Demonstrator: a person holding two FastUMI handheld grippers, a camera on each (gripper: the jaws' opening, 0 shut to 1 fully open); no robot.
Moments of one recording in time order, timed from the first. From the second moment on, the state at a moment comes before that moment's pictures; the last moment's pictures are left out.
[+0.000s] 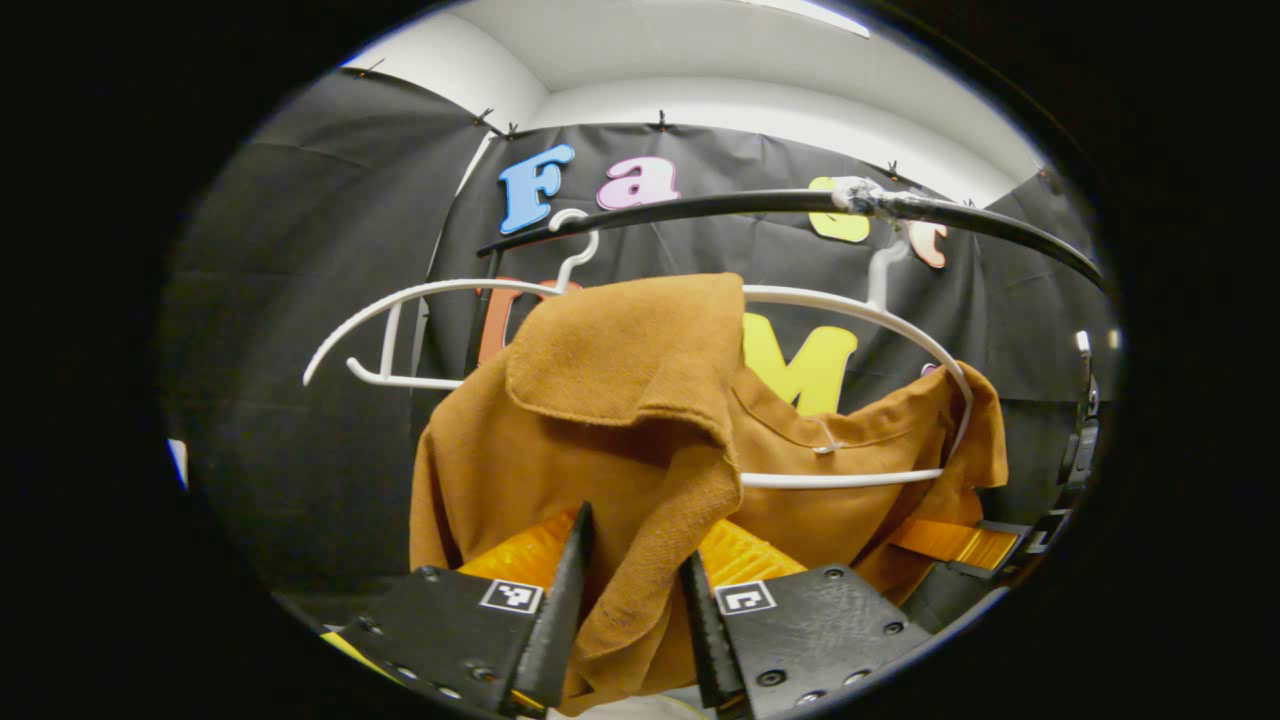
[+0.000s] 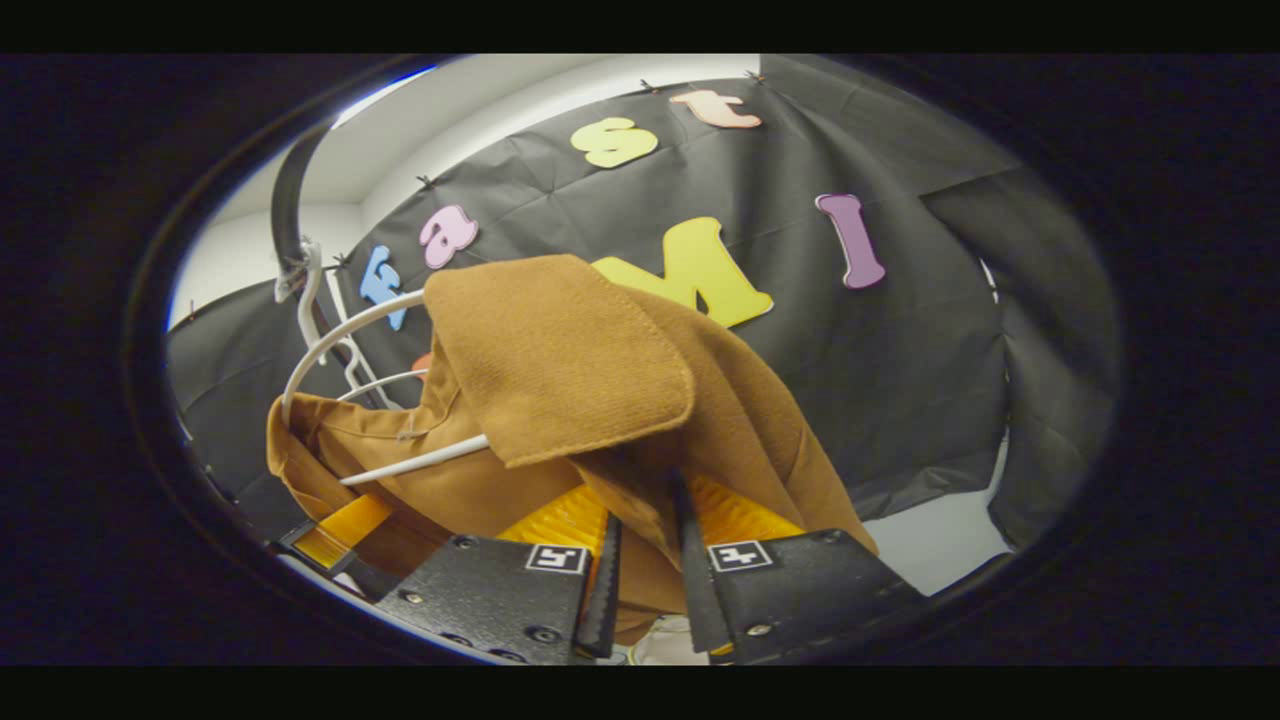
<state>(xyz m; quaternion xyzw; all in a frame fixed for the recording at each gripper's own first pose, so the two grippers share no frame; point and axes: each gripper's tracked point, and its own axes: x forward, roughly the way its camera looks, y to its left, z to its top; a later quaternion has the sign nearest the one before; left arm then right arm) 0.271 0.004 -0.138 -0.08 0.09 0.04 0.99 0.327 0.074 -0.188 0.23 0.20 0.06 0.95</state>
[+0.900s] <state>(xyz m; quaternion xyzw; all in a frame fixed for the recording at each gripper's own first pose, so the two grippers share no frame) 0.244 0.006 -0.128 -0.09 0.11 0.01 0.99 0.317 0.022 -0.128 0.29 0.11 0.07 0.95</state>
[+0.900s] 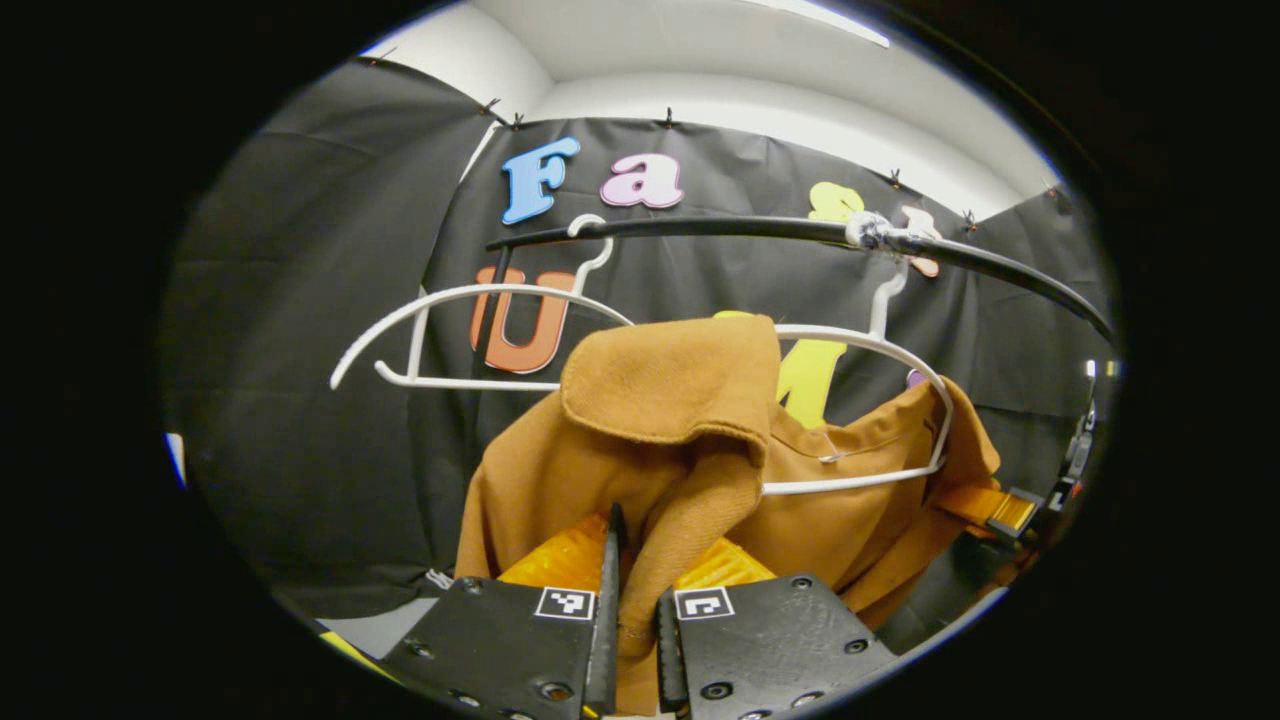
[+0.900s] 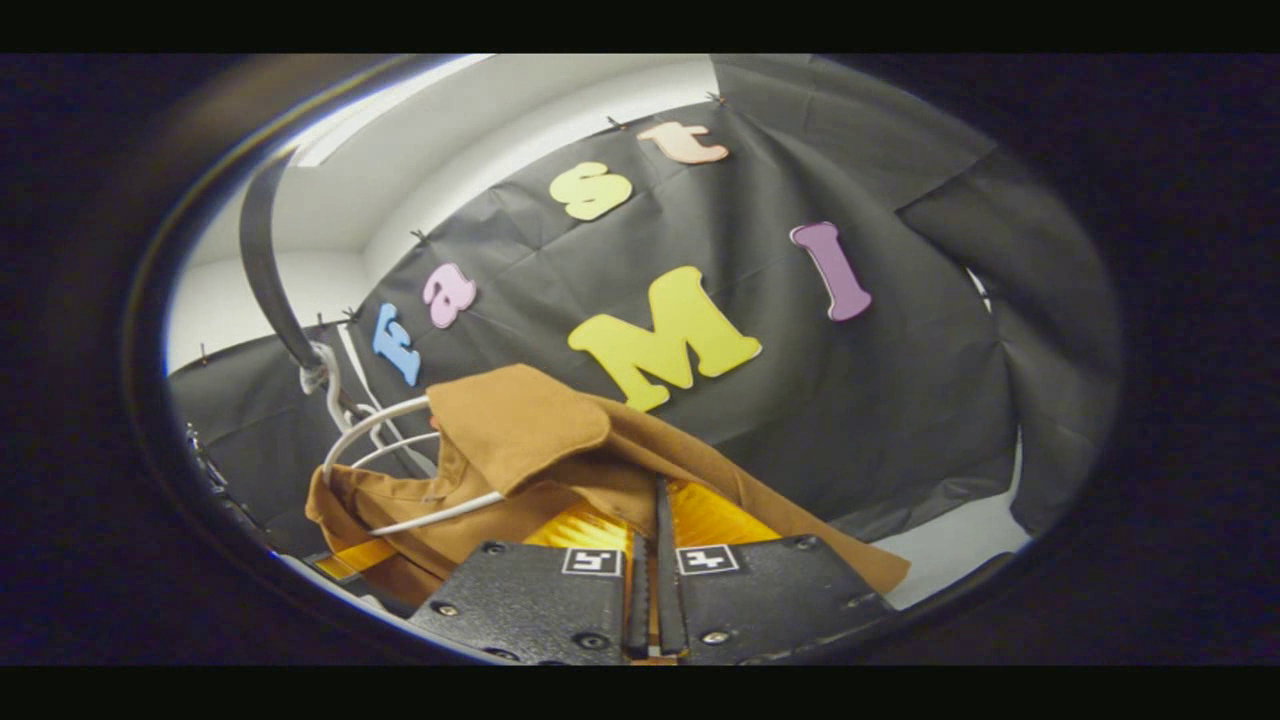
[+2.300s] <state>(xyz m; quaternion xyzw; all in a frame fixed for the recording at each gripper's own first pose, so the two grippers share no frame) 0.241 0.071 -0.061 -0.16 0.06 0.00 0.99 0.354 -0.023 -0.092 0.39 0.07 0.07 0.92</state>
